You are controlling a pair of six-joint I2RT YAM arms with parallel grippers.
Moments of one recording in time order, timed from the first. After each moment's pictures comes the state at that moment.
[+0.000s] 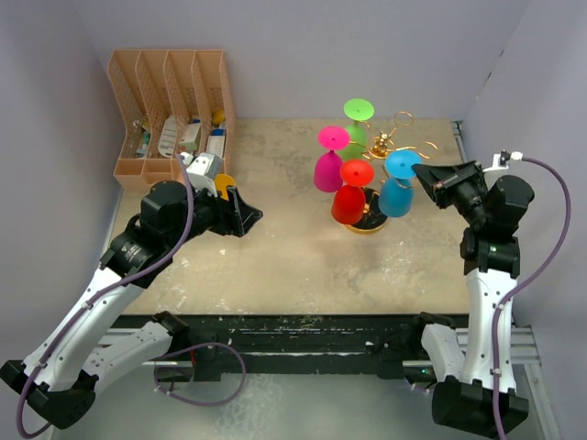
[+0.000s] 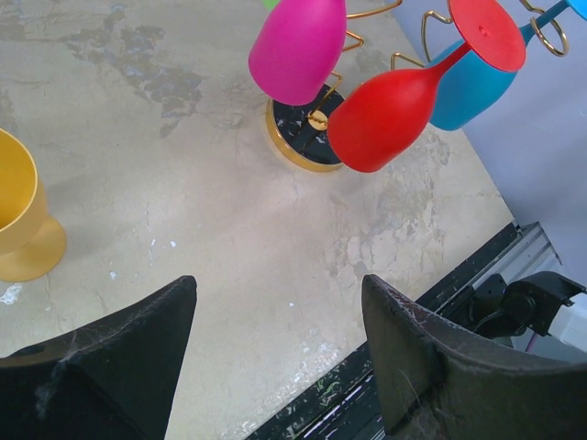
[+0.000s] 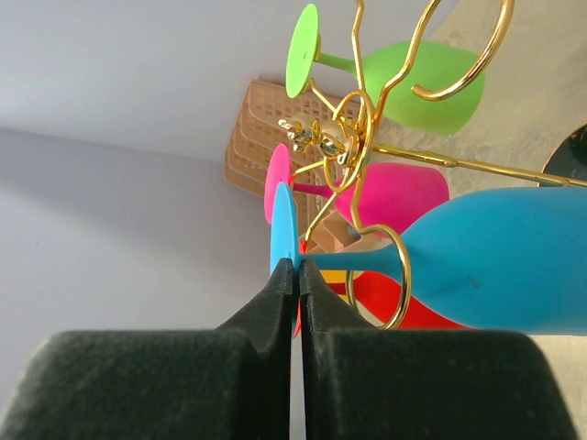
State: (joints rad) left arm -0.57 0.85 1.05 -0.52 0.13 -0.43; right arm -0.26 0.83 0.94 -0.25 -0.57 1.16
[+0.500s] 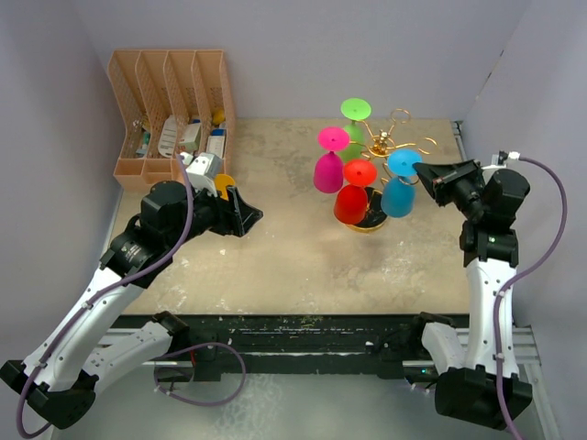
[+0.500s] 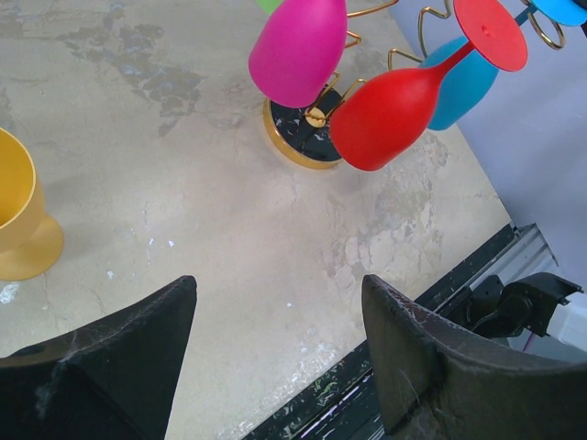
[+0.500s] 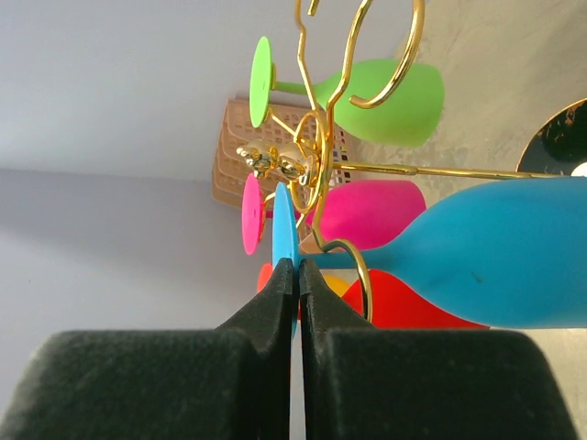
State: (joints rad) left arm -0.57 0.85 1.05 -0.52 0.13 -0.44; right arm -0.26 0.89 0.94 -0.26 -0.52 1.18
